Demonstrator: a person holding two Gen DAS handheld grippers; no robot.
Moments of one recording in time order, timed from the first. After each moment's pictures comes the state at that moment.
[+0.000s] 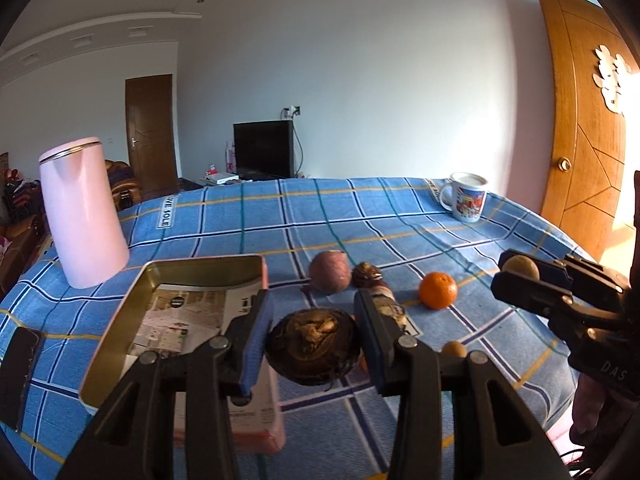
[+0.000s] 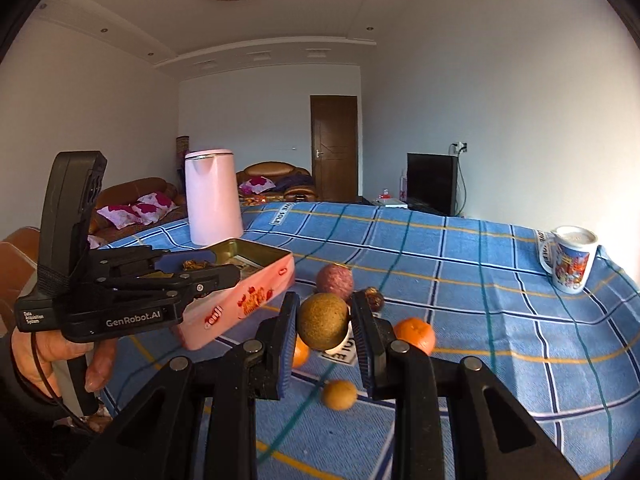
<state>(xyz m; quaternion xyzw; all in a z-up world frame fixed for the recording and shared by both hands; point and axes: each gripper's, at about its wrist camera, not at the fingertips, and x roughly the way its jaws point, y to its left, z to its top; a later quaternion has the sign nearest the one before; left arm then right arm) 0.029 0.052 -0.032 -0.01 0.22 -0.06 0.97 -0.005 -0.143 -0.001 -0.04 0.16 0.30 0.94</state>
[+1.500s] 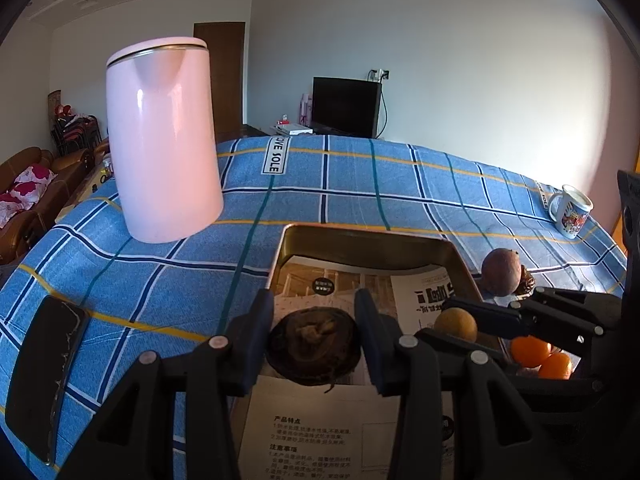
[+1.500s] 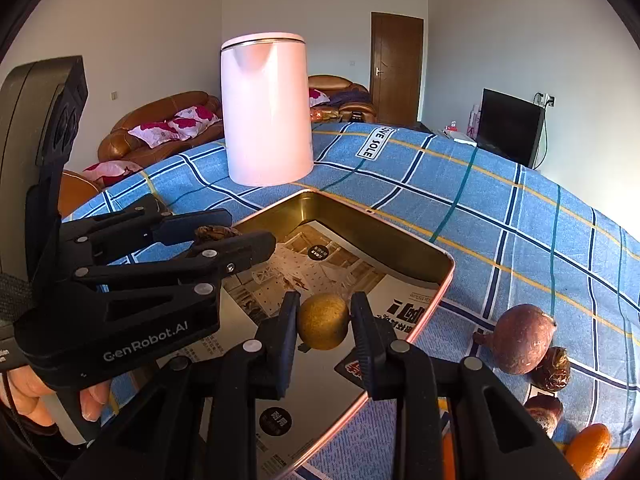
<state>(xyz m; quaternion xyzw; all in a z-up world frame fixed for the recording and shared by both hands) 0.092 0.171 -0.067 -0.06 0.30 0.05 0.95 0.102 0.060 -0.041 -0.13 0.31 0.37 0.86</state>
